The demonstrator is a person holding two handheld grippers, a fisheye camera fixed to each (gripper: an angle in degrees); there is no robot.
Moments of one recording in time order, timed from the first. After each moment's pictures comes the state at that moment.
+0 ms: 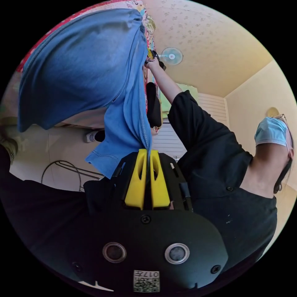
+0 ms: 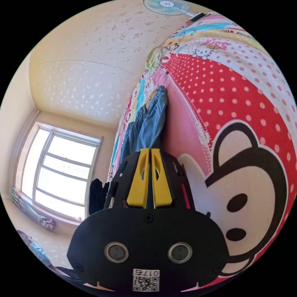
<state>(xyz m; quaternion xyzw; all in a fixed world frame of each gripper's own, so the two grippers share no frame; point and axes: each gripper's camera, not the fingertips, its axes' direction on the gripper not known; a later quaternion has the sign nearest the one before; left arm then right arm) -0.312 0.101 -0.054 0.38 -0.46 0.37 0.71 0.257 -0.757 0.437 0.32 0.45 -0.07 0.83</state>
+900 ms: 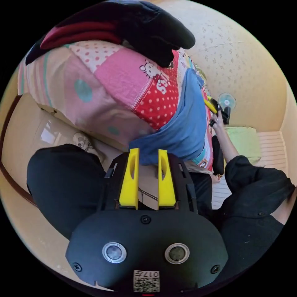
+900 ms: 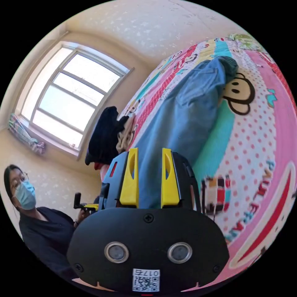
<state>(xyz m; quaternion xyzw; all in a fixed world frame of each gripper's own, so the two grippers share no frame) -0.281 0.198 -0.112 0.66 -0.54 0.27 0.44 0.300 -0.713 0.627 -0.01 0.52 -0.15 0.84</state>
